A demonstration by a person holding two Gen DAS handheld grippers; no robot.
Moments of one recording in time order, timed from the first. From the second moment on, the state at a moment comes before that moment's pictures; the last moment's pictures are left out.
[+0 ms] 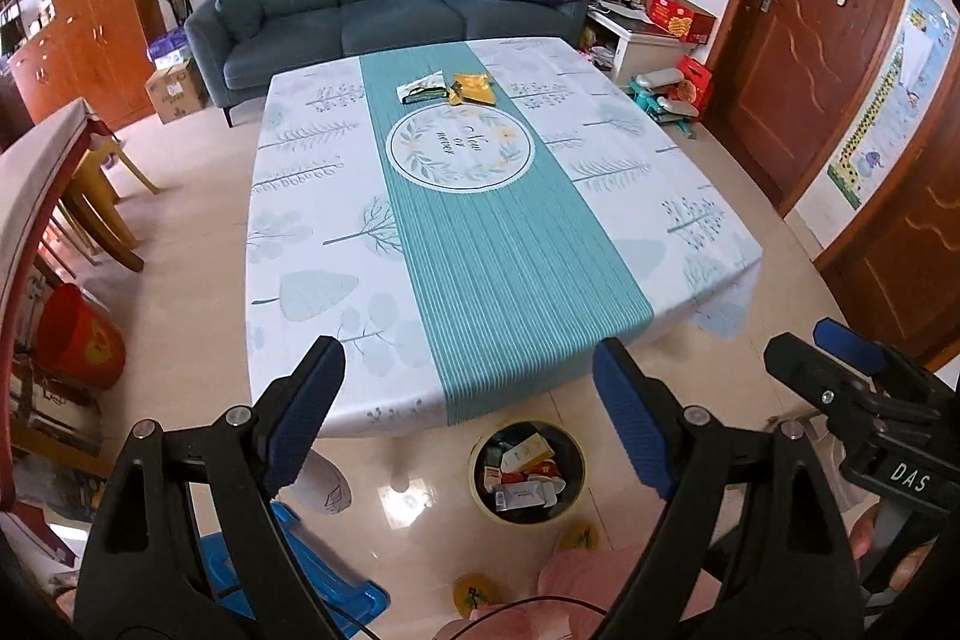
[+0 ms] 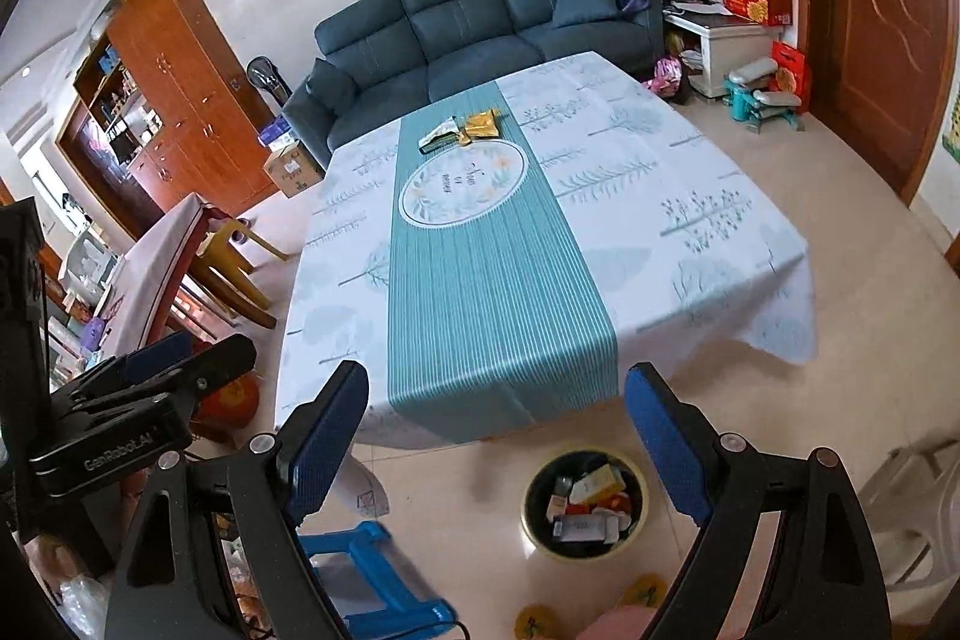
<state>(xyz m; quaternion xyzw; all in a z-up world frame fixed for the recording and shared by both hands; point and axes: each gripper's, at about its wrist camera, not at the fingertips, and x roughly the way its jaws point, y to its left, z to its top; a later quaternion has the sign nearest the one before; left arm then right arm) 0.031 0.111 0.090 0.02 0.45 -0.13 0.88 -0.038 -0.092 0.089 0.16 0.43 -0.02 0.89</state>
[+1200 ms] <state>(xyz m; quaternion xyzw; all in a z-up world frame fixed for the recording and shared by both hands) 0.470 0.056 -0.019 -0.05 0.52 0.09 0.85 0.586 -0.185 -0.101 0.13 0.57 0.19 0.79</state>
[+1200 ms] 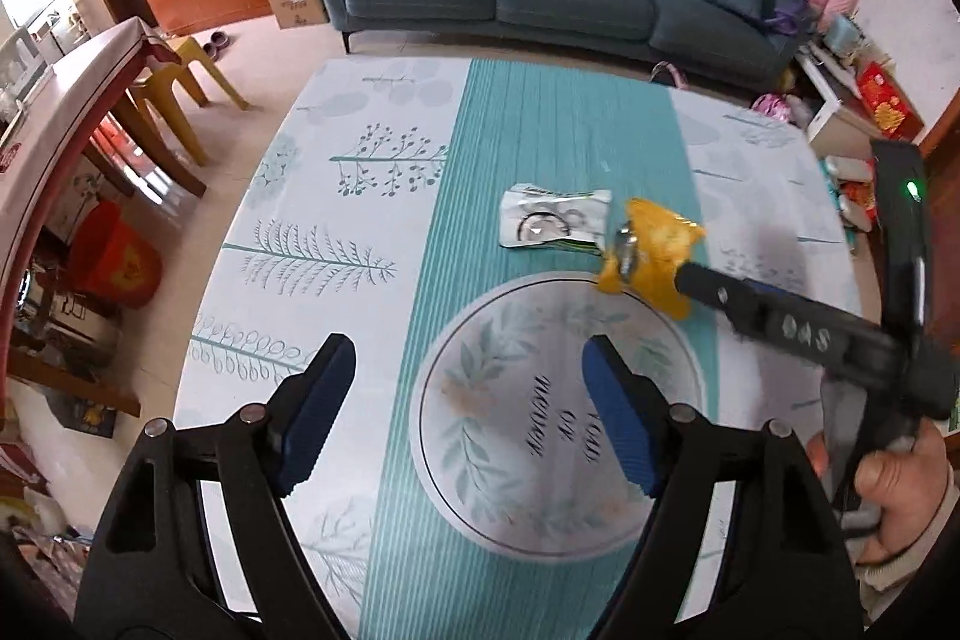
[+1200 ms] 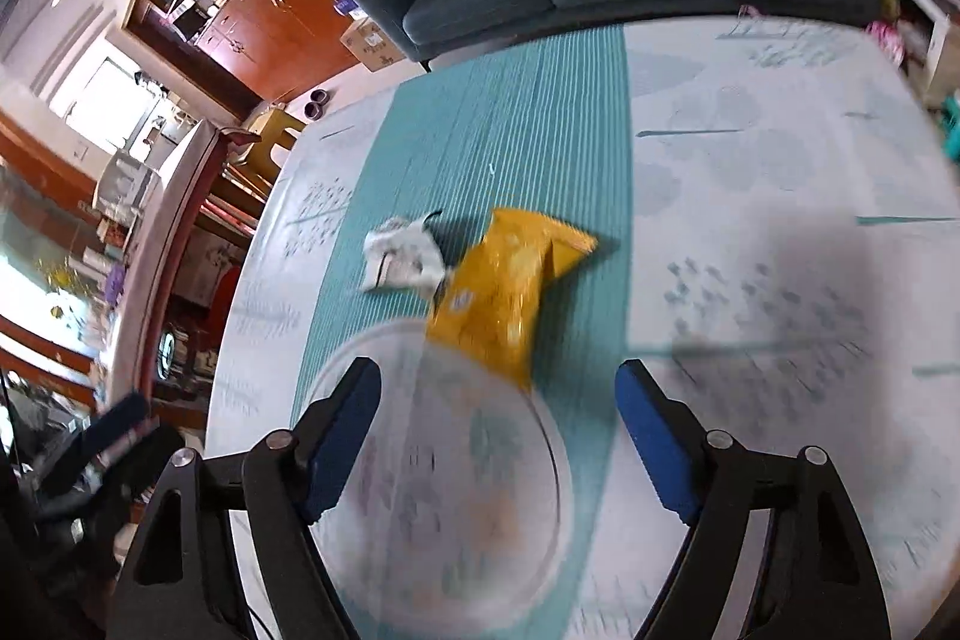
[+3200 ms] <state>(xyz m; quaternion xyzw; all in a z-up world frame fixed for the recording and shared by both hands) 0.555 0.053 -0.088 0.02 0.62 -0.05 0.78 0.543 -0.258 -0.138 0.19 0.55 0.21 0.78</state>
